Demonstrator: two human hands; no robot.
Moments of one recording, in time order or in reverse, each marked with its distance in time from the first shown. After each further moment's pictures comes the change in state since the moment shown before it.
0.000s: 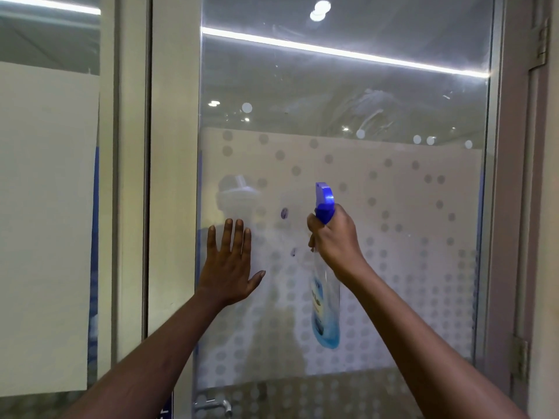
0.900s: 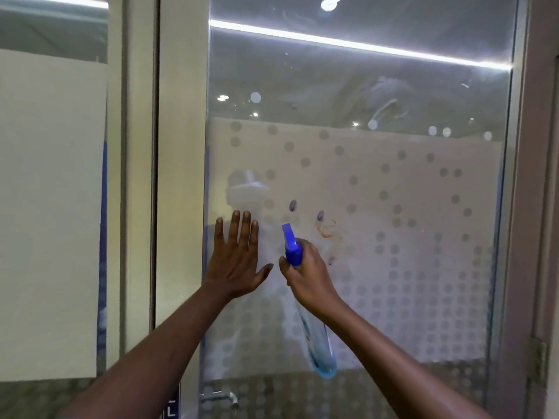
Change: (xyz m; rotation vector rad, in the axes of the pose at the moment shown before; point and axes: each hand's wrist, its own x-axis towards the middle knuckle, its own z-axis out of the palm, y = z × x) left_hand 0.001 -0.001 0.005 -0.034 0.011 -0.009; right_hand -0.051 0.049 0.057 -0.153 -0.217 -0.031
